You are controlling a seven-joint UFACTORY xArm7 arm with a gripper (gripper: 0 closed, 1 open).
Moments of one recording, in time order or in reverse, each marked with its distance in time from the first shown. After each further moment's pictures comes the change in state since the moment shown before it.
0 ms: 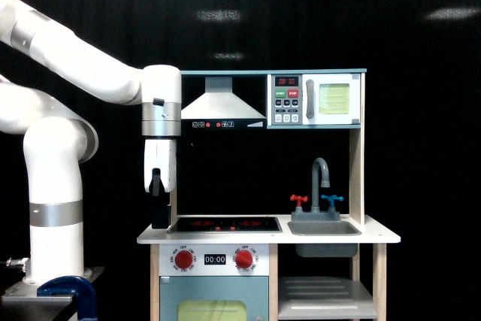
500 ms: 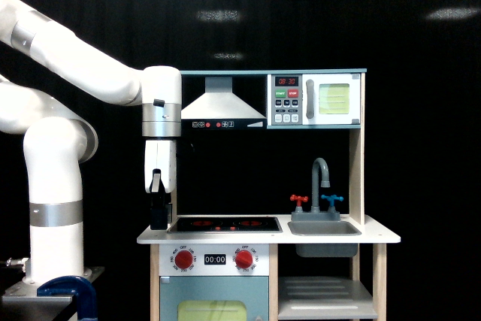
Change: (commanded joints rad) arm 0.012 0.007 0.008 0.003 0.008 -0.004 0.013
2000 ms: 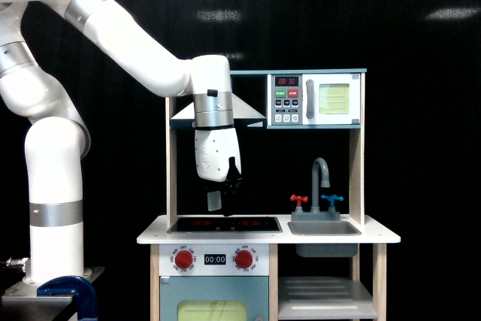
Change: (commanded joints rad) arm 0.214 0.518 -0.213 0.364 0.006 -0.254 -0.636
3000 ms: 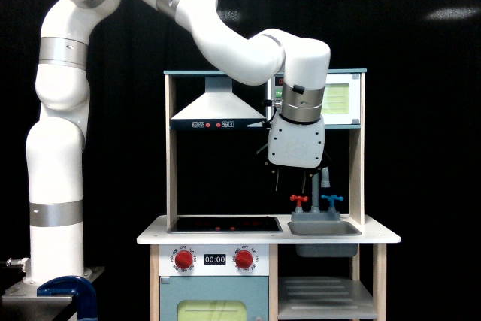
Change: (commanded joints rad) arm 0.051 0.603 -0.258 0.698 0.572 0.533 -1.391
